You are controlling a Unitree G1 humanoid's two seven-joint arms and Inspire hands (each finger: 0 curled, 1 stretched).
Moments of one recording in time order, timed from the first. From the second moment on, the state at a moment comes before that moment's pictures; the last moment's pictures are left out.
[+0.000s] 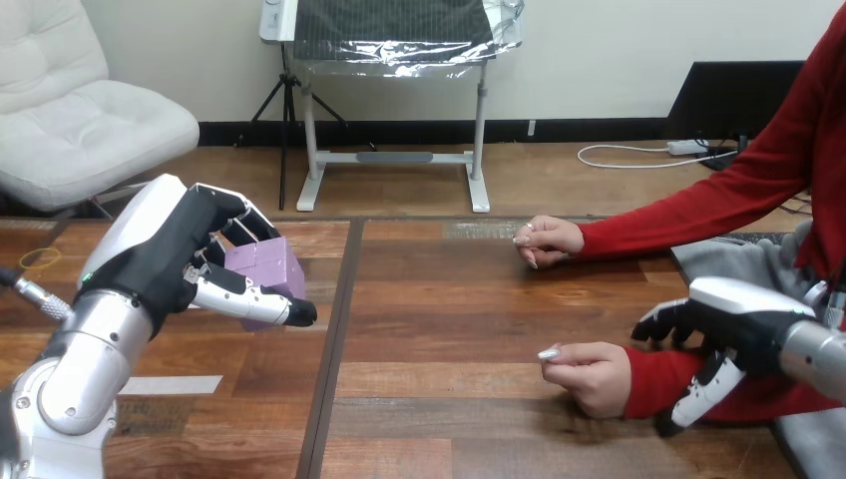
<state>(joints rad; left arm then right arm) -0.10 0.54 -0.01 -0.32 0.40 0.40 -0.31 -0.56 -0.72 0.30 0.98 -0.63 -0.44 0.31</state>
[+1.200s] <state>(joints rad) -0.09 0.54 0.00 -0.32 0.39 0.40 -0.31 -0.66 -0.70 0.45 1.06 -0.73 -0.40 0.13</state>
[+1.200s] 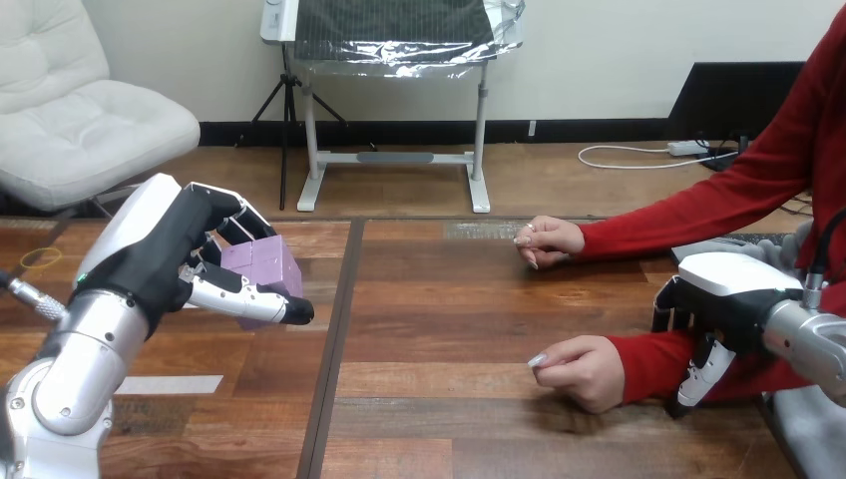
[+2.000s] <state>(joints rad) -0.09 0.54 0.00 -0.32 0.39 0.40 -0.31 -0.71 -0.67 0.51 1.11 -0.75 -0.36 0.13</state>
